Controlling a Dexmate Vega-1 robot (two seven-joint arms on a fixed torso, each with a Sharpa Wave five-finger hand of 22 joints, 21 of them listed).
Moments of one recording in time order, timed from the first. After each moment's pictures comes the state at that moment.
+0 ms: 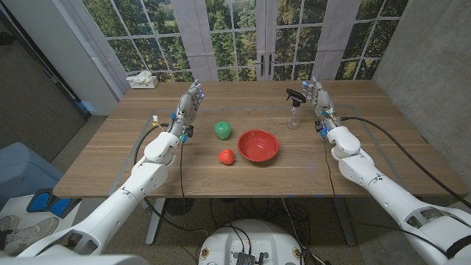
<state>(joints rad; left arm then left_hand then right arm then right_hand) 0.91 0.52 0.35 -1.46 -0.65 -0.37 -0.03 0.15 0.13 0.57 -0.14 0.18 -0.16 -0.13 0.18 0.17 -0.17 -0.08 0.18 0.17 -0.17 -0.03 0.17 0.17 -0.17 -0.03 0.19 0.17 -0.77 -0.50 -0.40 -1.20 0.53 0.48 -0.01 0.16 0.07 0.31 0.05 0.19 0.23 0.03 0.40 0.18 0.19 -0.01 0.31 0.24 0.10 -0.04 0.26 0.44 0.13 -0.03 0.63 0.16</state>
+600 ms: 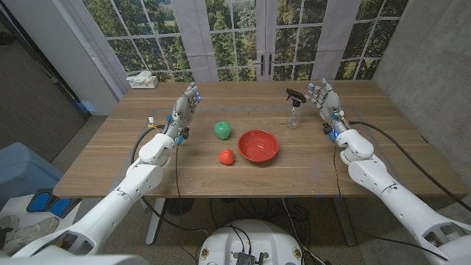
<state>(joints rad) 0.91 0.54 0.34 -1.42 -0.68 -0.37 -0.09 0.15 0.13 0.56 -0.14 0.18 -0.16 -0.10 0.18 0.17 -0.17 -0.09 0.18 0.17 -0.17 -0.03 0.17 0.17 -0.17 -0.03 0.19 0.17 -0.89 -0.54 -0.32 -1.35 0.66 0.43 0.05 0.14 0.09 0.32 0.06 0.19 0.20 0.03 0.36 0.18 0.17 -0.01 0.28 0.22 0.08 -0.03 0.23 0.40 0.14 -0.04 0.61 0.16</state>
